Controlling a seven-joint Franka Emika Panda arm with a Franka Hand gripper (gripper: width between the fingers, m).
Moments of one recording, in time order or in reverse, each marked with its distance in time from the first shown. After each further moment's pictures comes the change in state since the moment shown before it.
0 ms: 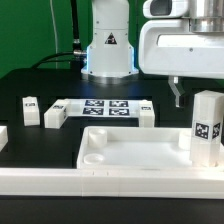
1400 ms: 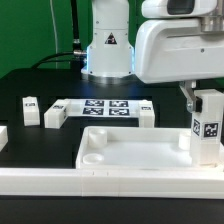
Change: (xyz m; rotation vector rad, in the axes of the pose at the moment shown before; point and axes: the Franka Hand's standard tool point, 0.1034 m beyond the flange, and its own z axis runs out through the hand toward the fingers) arm 0.004 0.001 0.000 0.008 0.006 -0.584
